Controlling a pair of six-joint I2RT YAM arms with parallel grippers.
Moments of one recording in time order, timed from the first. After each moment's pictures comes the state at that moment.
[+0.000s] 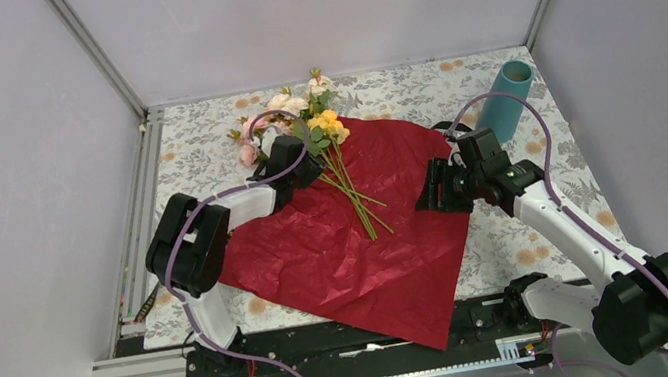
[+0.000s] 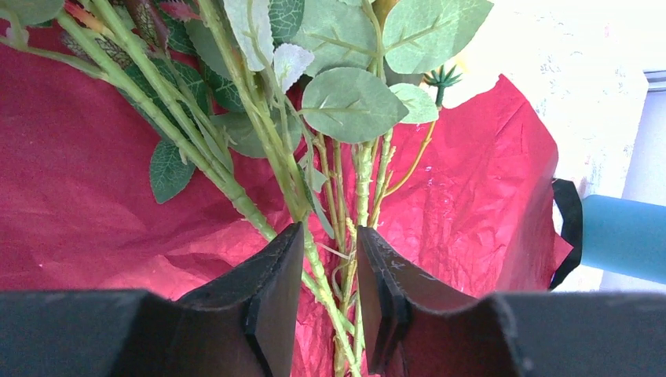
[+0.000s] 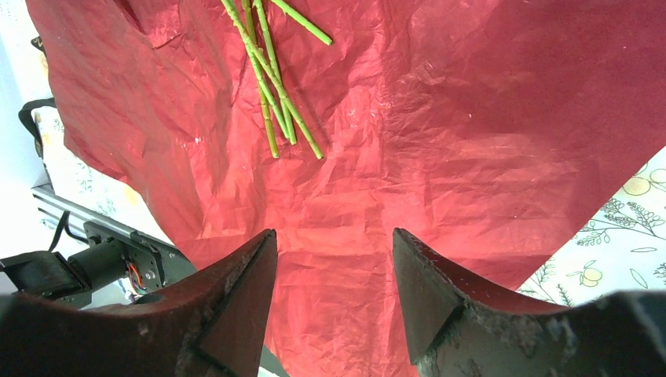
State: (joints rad) left arm -0.49 1.84 1.02 0.17 -0.13 -0.99; right arm 0.32 1.09 0.80 -0.62 -0.29 0.53
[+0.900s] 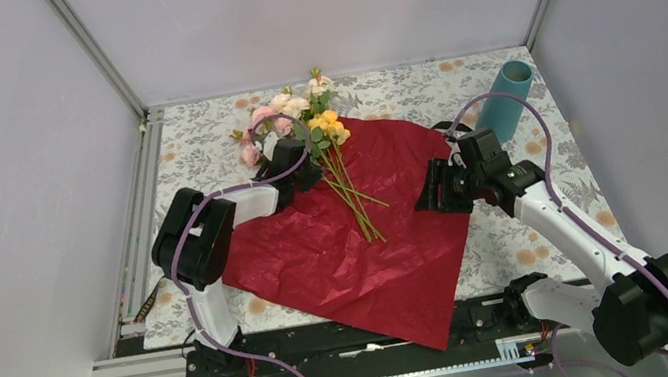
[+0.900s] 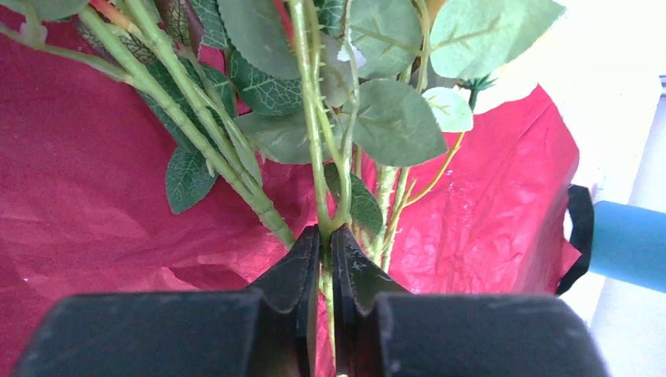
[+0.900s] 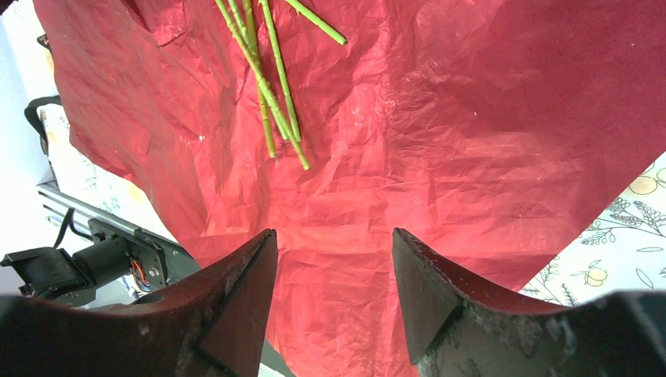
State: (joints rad) left arm -0.49 1.89 1.02 0.19 -0.11 -1.02; right arm 0.32 1.09 0.80 -0.62 -0.30 0.53
